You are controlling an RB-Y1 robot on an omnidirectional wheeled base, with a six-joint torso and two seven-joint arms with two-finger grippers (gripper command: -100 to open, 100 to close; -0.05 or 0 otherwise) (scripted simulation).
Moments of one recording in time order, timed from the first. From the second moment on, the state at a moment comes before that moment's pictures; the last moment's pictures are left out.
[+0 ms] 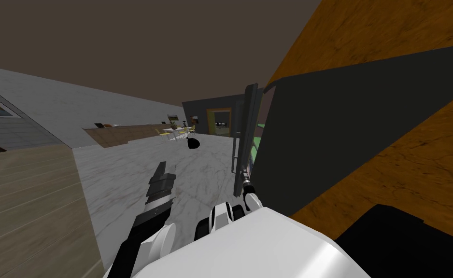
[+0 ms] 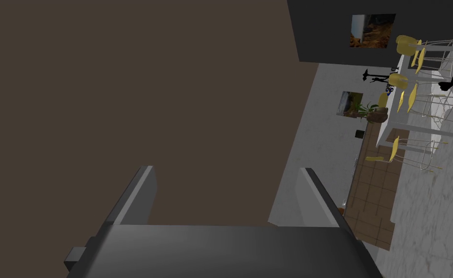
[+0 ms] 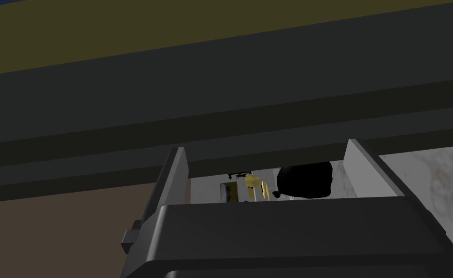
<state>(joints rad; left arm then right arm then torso) 0.51 -0.03 -0.05 -2.23 0.04 -0.38 -0.14 0.18 -0.24 0.32 -1.37 2.06 0.59 0.70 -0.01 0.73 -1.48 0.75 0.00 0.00</state>
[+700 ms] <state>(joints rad) 0.51 -0.03 -0.05 -2.23 0.04 -0.38 -0.14 0.19 -0.23 0.31 -1.36 2.09 0.60 0.74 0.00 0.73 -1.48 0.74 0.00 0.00</state>
